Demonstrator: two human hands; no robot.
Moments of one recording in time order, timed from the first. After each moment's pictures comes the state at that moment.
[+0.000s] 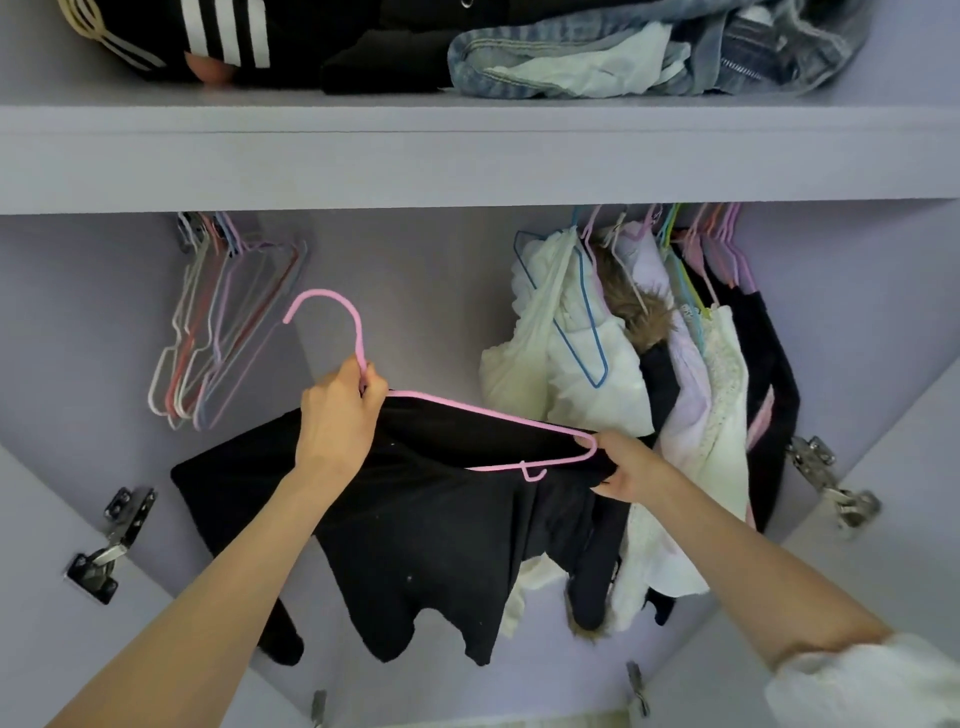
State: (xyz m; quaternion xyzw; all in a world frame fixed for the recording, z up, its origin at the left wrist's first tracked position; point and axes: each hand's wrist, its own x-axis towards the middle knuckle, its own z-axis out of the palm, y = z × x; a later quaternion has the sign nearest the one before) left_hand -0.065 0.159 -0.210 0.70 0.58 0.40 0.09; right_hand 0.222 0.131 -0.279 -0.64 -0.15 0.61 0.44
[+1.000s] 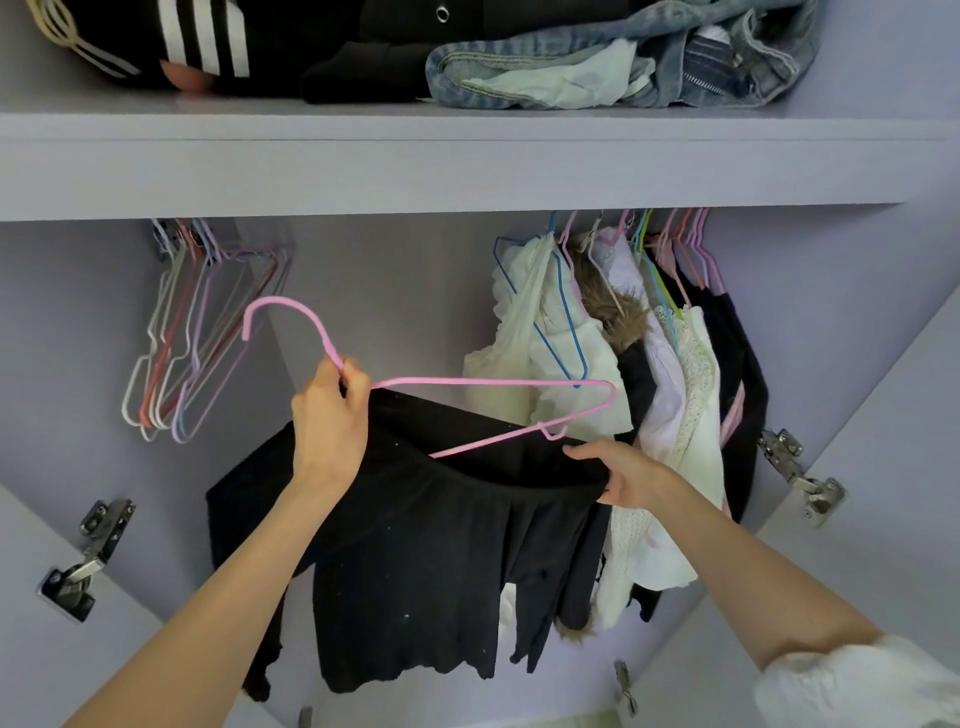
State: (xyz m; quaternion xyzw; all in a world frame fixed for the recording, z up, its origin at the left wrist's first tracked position) left_hand -0.052 0.146 -0.204 0.63 0.56 0.51 0.19; right_hand 0.235 0.108 -0.272 -0.65 -0.23 0.61 0.39
